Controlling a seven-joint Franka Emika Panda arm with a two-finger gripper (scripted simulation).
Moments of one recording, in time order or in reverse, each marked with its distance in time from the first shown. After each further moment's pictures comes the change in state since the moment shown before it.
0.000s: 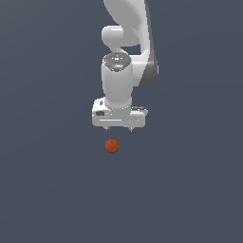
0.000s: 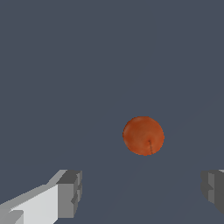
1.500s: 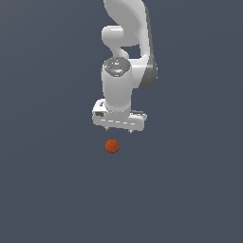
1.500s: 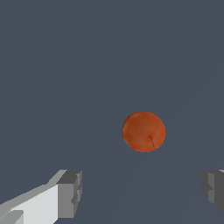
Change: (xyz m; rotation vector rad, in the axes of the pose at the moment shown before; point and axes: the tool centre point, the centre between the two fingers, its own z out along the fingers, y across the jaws) arm -0.003 0.001 0.011 -0.003 -0.017 0.133
